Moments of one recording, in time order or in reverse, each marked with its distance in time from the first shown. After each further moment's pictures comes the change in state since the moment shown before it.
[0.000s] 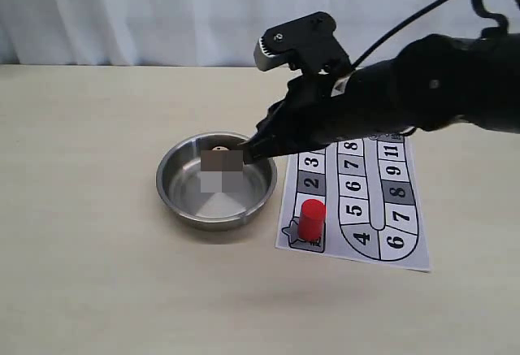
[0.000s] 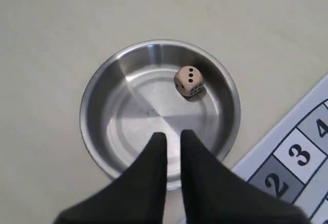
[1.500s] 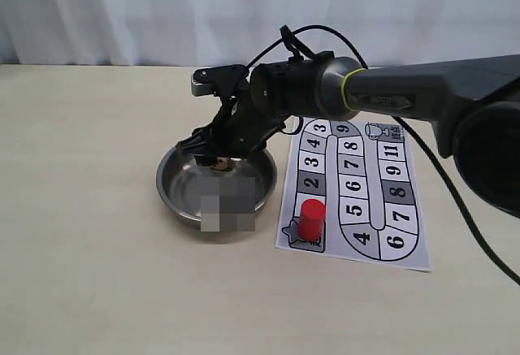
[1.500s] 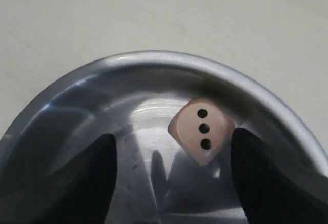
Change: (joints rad) left arm 0.000 0.000 0.000 0.000 0.000 0.000; right arm 0.000 0.678 -0.657 -0.116 0.212 0.317
